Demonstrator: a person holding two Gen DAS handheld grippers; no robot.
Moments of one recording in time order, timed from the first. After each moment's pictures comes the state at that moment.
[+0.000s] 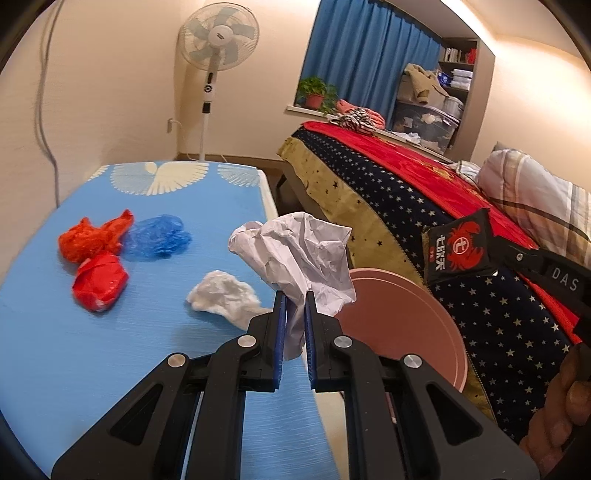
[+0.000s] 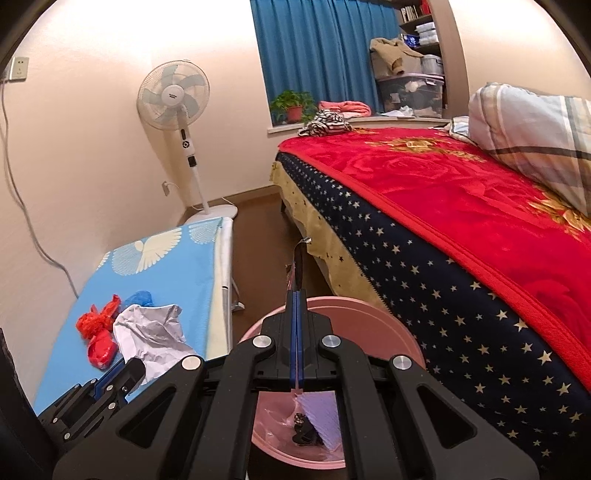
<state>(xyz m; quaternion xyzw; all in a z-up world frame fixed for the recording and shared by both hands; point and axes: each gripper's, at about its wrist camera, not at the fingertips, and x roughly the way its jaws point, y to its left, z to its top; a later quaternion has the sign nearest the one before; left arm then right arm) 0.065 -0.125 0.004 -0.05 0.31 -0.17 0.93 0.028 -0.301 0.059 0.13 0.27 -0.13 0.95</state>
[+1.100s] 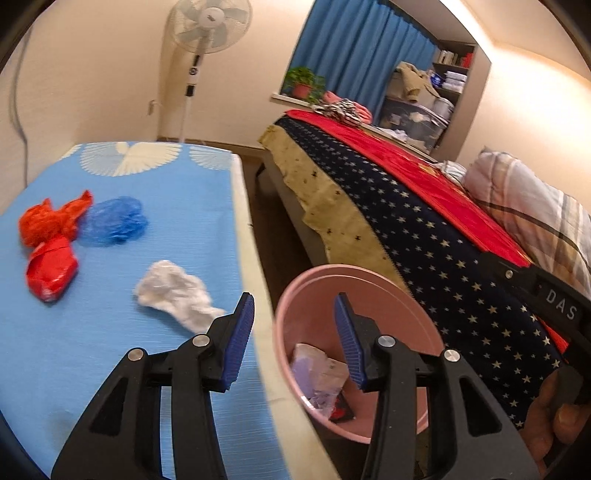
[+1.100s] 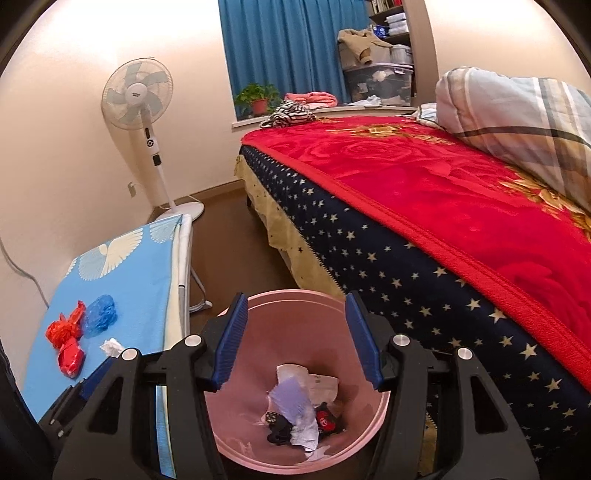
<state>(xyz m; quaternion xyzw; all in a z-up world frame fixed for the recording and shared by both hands) 0.085 -0.143 -0.012 -0.09 0.33 -0.20 0.92 0.032 -0.328 0.041 0.14 0.28 -0.19 0.93</state>
